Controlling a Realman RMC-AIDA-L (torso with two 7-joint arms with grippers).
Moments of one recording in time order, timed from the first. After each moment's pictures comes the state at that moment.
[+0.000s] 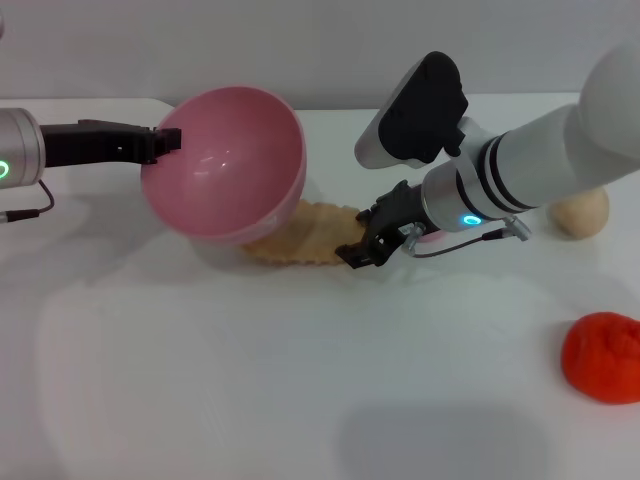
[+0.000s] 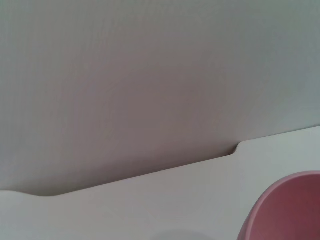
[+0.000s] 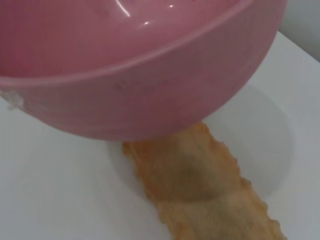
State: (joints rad) left arm -0.52 -2.02 1.03 0.95 2.03 1.09 -2.13; right arm 0.90 2.09 -1.69 -0.62 -2.18 -0.77 2.21
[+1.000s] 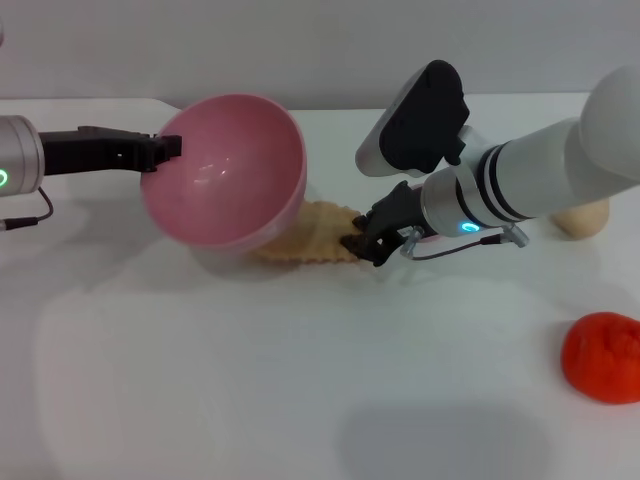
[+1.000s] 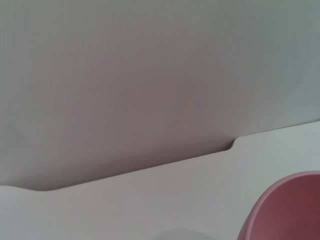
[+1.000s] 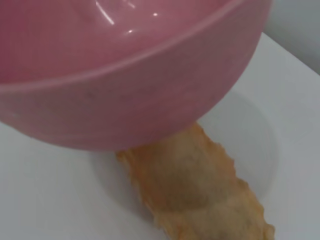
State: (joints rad) left arm -0.49 -2.03 1.04 0.98 2.03 1.10 -2.13; right arm 0.86 2.09 -1.74 -0.64 -2.16 -0.70 2.22
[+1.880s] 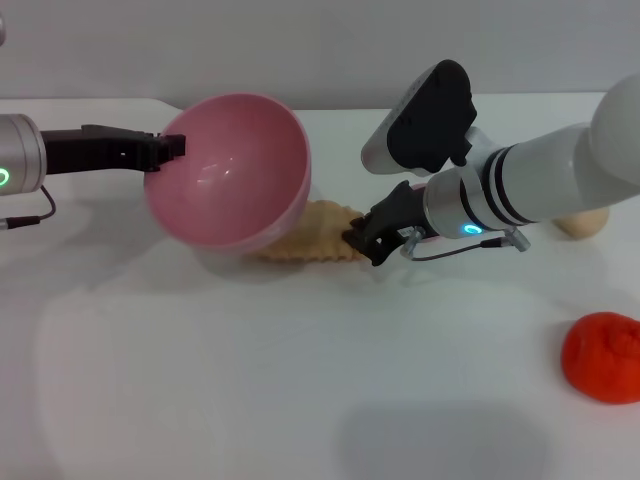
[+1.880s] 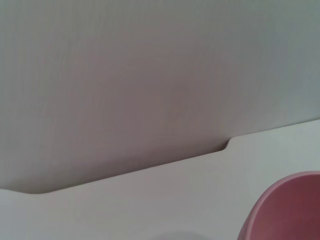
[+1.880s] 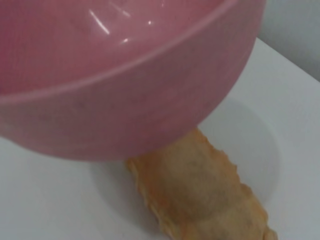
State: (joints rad) left arm -0.49 -2.03 1.04 0.99 2.03 1.11 -2.13; right arm 0.83 2.09 -1.74 -0.68 -2.14 -0.69 2.22
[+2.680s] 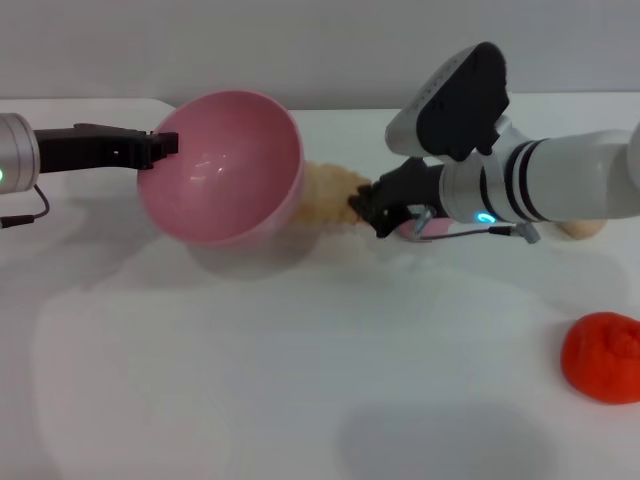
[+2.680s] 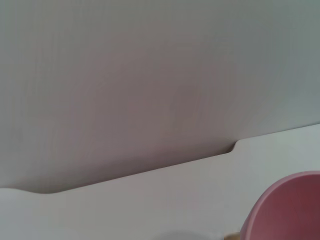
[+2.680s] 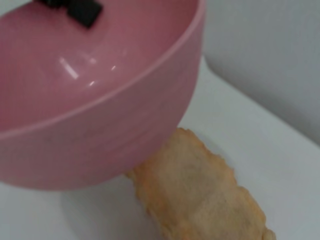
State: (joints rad) left arm -0.49 -2.03 1.03 0.99 2.03 1.11 -2.13; right arm 0.70 2.08 -1.74 -0.83 -2.13 -0.60 2.22
